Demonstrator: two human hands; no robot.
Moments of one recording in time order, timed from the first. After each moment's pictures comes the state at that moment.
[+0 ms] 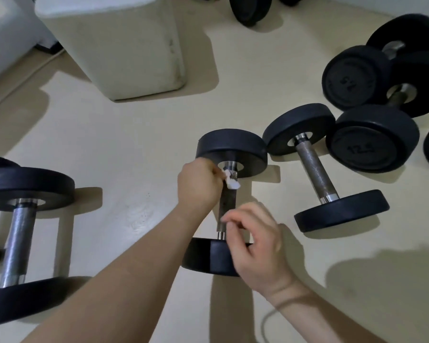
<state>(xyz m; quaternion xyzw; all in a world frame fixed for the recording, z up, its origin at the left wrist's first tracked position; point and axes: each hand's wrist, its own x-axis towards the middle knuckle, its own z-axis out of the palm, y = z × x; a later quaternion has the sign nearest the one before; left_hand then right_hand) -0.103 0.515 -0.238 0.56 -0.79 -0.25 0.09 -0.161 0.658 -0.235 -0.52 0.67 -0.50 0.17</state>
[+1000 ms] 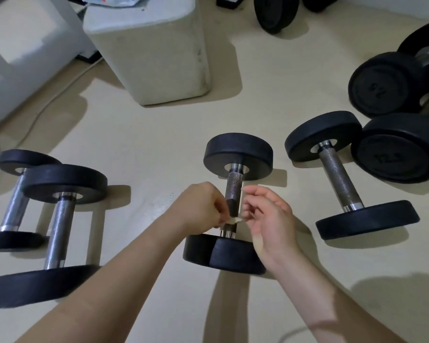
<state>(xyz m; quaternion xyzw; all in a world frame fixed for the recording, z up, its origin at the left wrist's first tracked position) -0.045 0.521 -0.192 0.47 -0.79 -0.38 -0.11 -0.154 0.612 -0.219 -0.01 0.53 -0.66 0.53</state>
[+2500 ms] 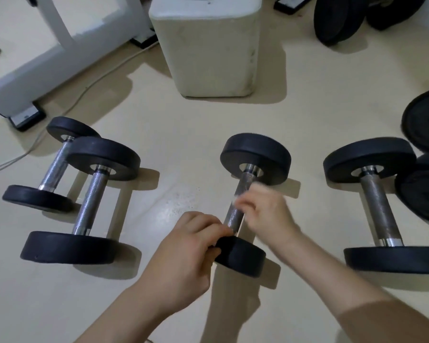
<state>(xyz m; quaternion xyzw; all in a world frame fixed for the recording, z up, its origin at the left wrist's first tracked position) 0.038 0.594 -0.183 0.43 -0.86 -0.26 0.08 -0.155 0.567 -0.264 -0.68 0.63 -0.29 0.22</state>
